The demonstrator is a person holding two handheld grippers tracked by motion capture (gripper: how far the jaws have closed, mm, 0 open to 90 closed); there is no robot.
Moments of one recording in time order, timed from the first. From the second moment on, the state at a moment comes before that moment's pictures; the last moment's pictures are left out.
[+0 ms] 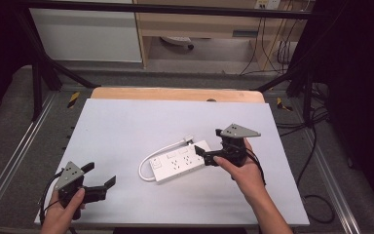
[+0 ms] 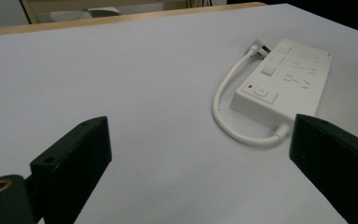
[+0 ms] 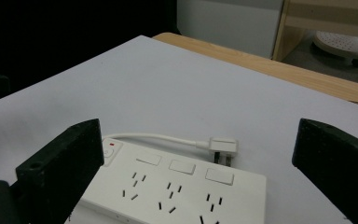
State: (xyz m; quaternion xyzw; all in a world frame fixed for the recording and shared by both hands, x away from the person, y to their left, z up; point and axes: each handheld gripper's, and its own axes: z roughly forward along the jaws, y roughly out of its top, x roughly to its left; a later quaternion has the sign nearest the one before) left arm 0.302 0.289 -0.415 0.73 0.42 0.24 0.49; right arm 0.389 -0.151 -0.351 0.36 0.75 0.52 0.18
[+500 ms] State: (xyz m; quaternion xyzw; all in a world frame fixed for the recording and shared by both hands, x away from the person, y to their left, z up) left arm 0.303 0.289 -0.415 0.73 0.42 0.24 0.49; right arm 0.396 -0.136 -0.350 0.35 0.76 0.52 0.18
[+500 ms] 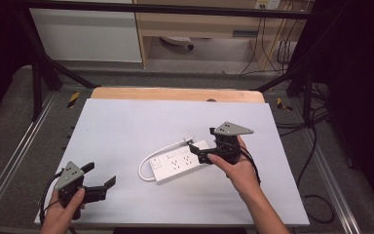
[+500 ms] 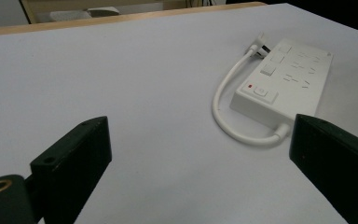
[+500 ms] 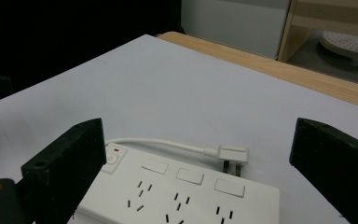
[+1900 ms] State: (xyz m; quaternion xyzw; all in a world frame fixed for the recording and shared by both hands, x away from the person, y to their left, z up) left arm 0.303 0.290 -0.416 0.73 0.42 0.24 0.48; right arm 0.423 -0.096 -0.369 0.36 0.77 0.50 0.16
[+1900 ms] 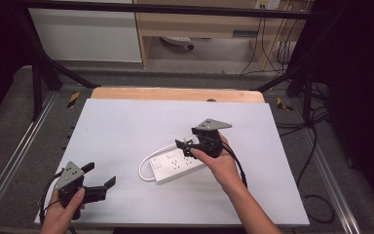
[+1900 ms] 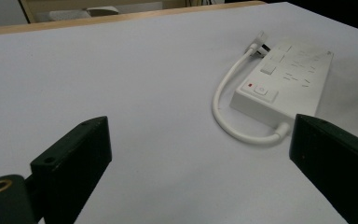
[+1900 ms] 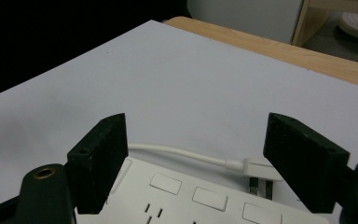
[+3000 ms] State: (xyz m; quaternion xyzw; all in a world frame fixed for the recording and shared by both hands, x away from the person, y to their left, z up) left arm 0.303 0.290 -0.415 0.73 0.42 0.24 0.48; right arm 0.432 -0.076 -0.392 0.35 0.79 0.48 0.16
